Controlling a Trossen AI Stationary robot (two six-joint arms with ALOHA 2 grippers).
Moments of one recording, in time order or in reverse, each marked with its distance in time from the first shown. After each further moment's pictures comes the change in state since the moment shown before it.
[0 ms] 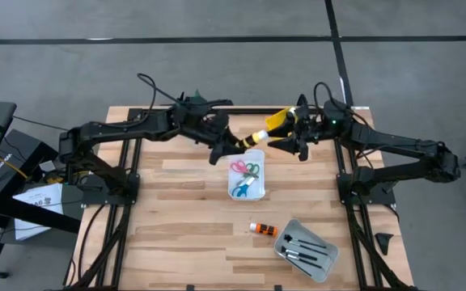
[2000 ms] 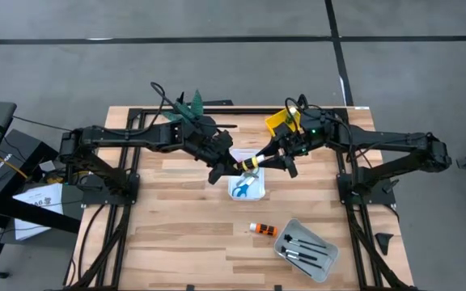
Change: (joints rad) left arm -0.128 0.011 0.000 -0.141 -0.057 -0.068; right arm 0.175 0.148 0.160 -0.255 0.041 -0.071
